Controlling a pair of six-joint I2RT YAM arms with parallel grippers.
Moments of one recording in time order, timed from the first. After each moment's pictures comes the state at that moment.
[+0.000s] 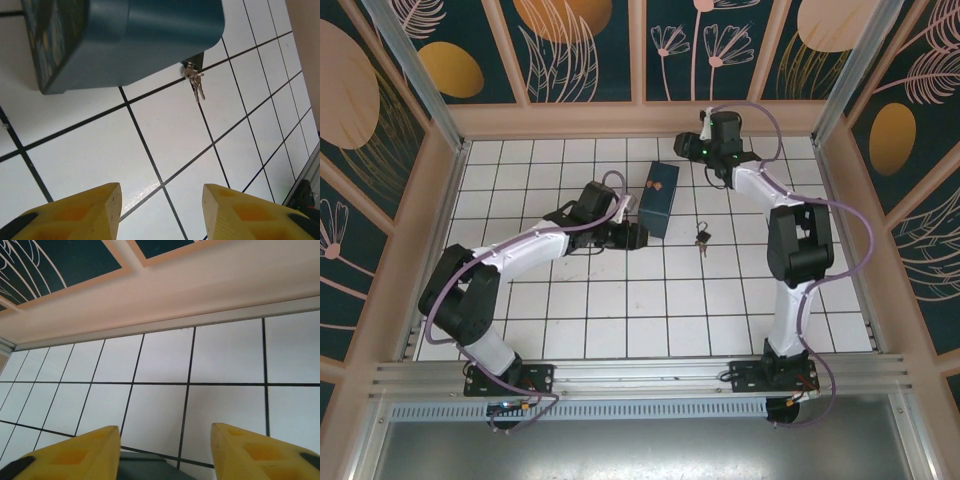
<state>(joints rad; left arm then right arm) -0.61 1.65 1.07 -0.25 0.45 -0.52 0.29 2.01 1.60 -0.10 -0.23 0.40</state>
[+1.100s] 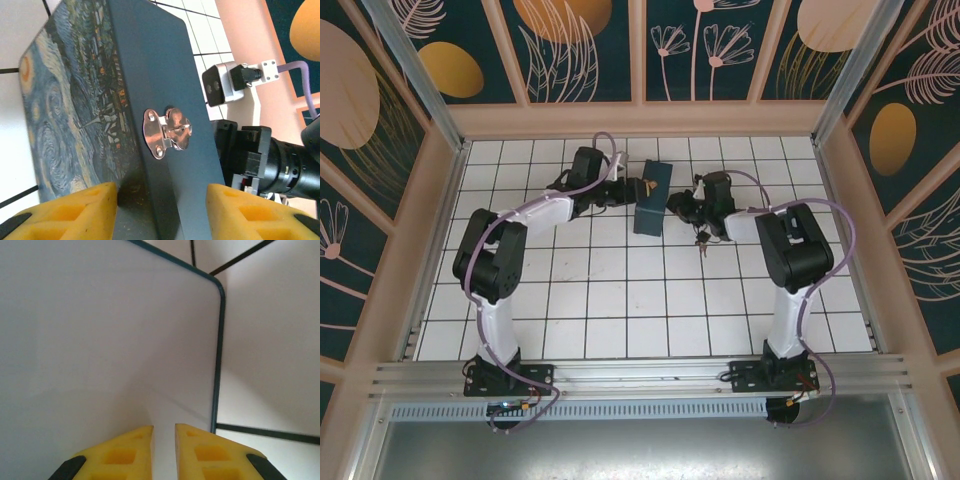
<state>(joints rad) -0.44 1.96 1.34 0.00 0.62 -0.60 0.35 1.98 1.02 0.37 -0.48 0.88</state>
